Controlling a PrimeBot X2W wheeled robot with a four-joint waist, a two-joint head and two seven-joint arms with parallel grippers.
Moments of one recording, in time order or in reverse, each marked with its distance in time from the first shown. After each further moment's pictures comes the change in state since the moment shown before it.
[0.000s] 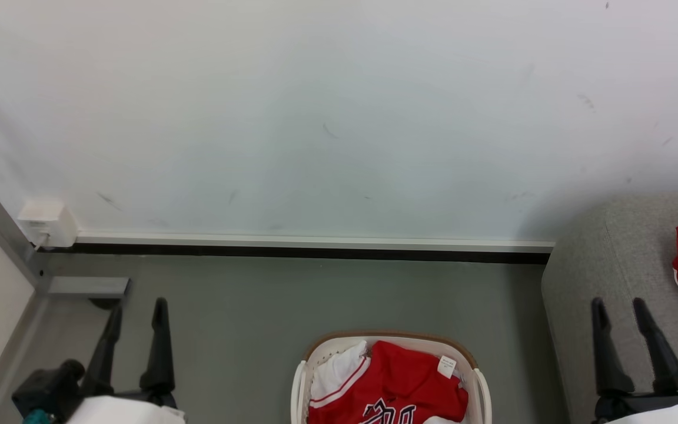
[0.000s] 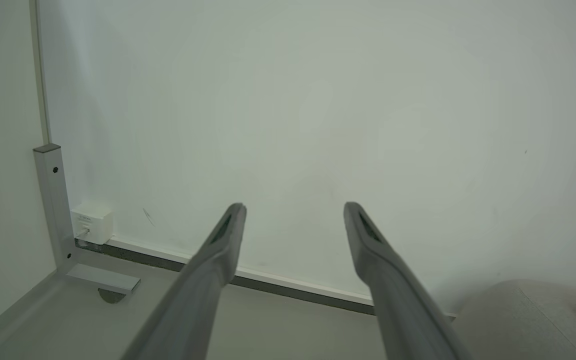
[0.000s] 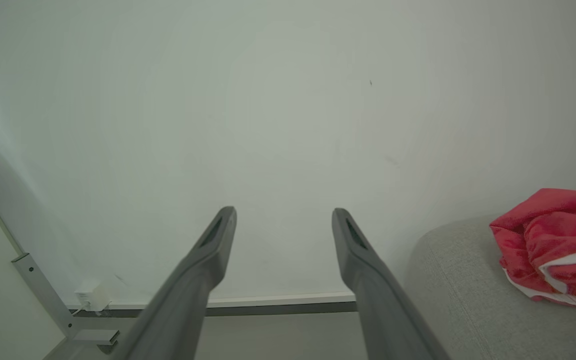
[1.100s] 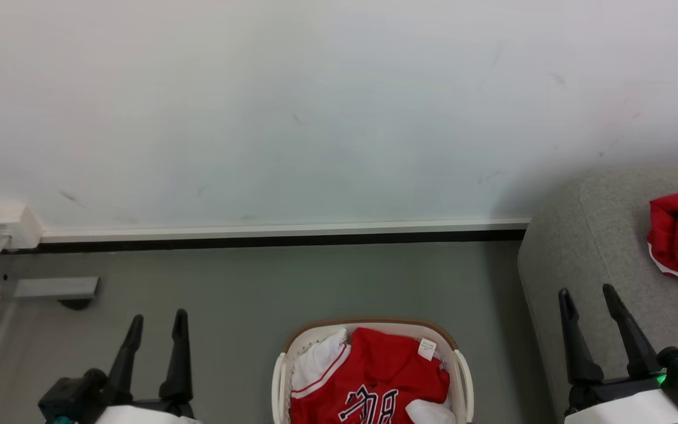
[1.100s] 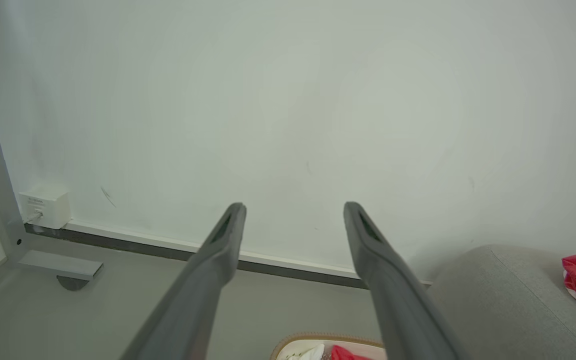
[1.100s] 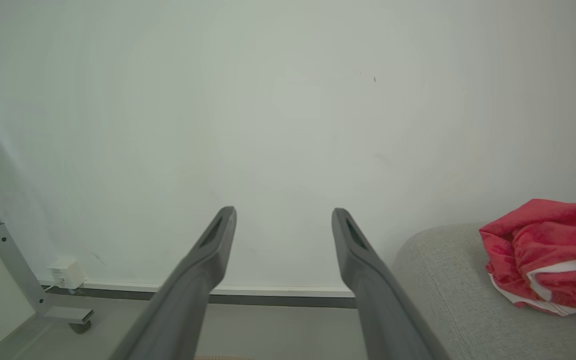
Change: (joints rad) left arm 0.016 -0.179 0.161 0.086 0.189 -0.184 0.000; right arm -0.053 0.052 0.049 0.070 -0.147 0.000 -0.044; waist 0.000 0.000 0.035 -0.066
